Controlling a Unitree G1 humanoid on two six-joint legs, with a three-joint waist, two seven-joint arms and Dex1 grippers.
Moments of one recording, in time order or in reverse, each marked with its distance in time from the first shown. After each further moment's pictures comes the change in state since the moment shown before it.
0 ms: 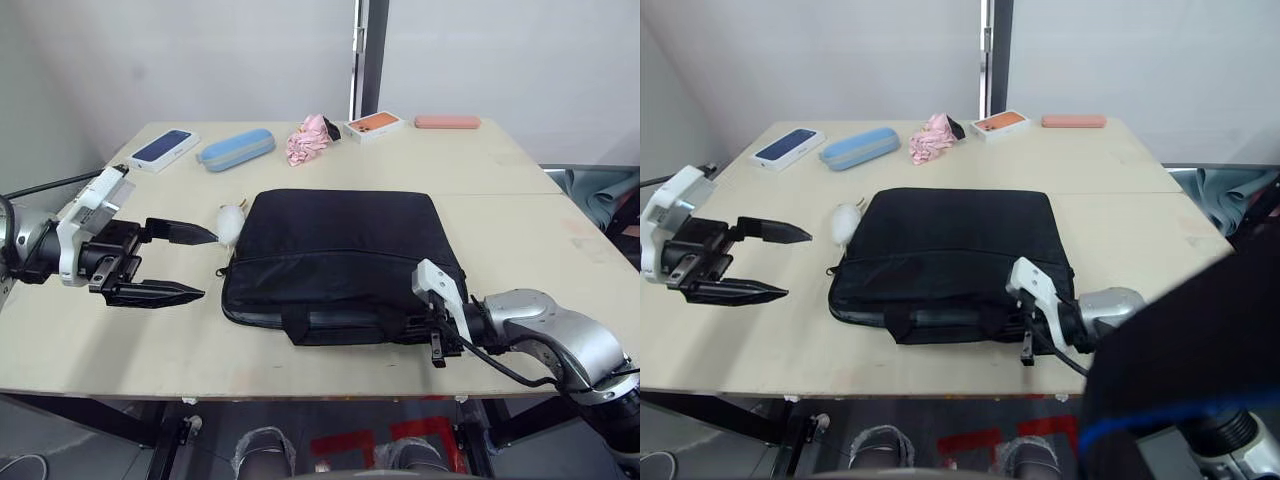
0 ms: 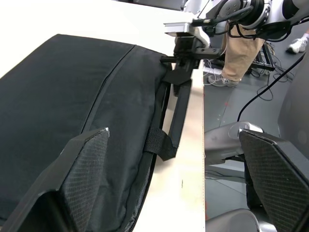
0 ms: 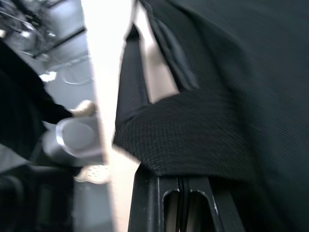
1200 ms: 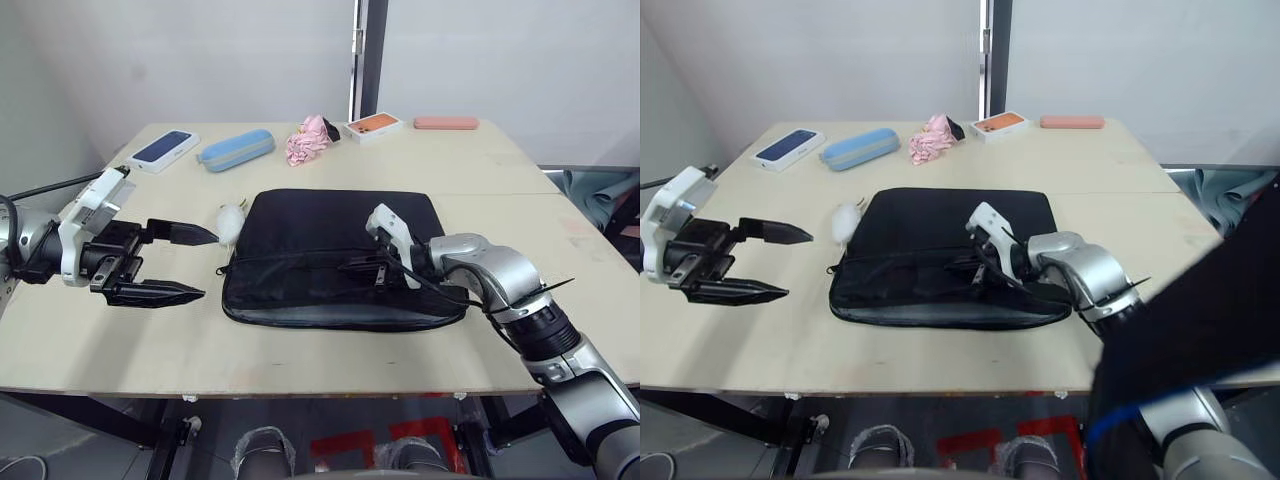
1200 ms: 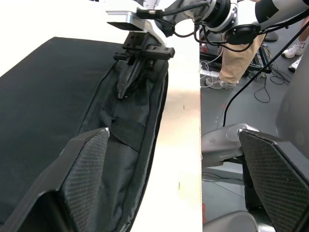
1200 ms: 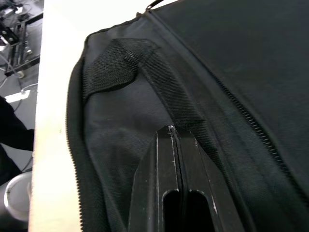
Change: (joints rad) left arm 0.011 0.000 -0.020 0.018 -0.013 -0.012 -0.003; right arm -0.420 0.216 0.153 0.367 -0.156 -0.010 -0.096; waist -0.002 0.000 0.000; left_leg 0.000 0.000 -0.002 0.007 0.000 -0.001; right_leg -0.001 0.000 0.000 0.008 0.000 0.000
